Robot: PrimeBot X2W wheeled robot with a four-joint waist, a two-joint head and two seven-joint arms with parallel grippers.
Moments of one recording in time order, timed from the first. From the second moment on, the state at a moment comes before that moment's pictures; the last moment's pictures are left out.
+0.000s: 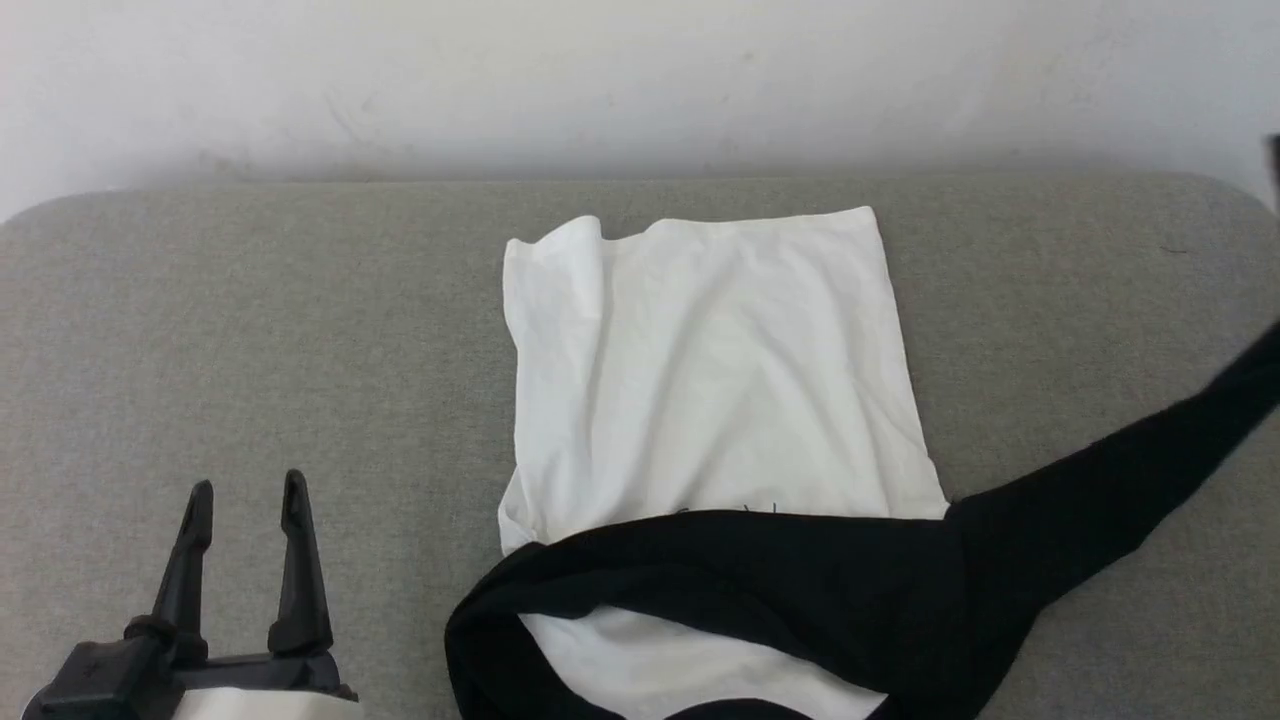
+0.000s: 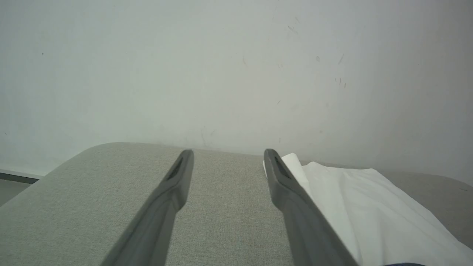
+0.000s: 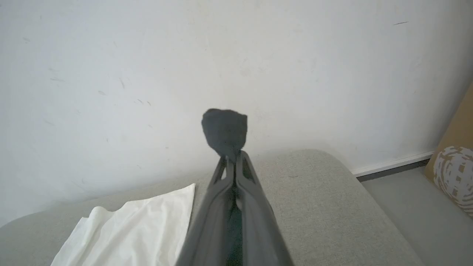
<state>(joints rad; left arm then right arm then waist) 0.22 0.18 0.02 -0.32 -0.28 0.09 -0.17 -0.31 -0.16 -0.50 -0.23 0.44 0.13 0.62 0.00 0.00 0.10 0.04</state>
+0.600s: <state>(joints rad) 0.22 0.19 -0.01 -0.31 -0.28 0.09 -0.16 -0.29 -0.07 0.25 -0.25 0.50 0.13 0.65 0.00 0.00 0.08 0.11</state>
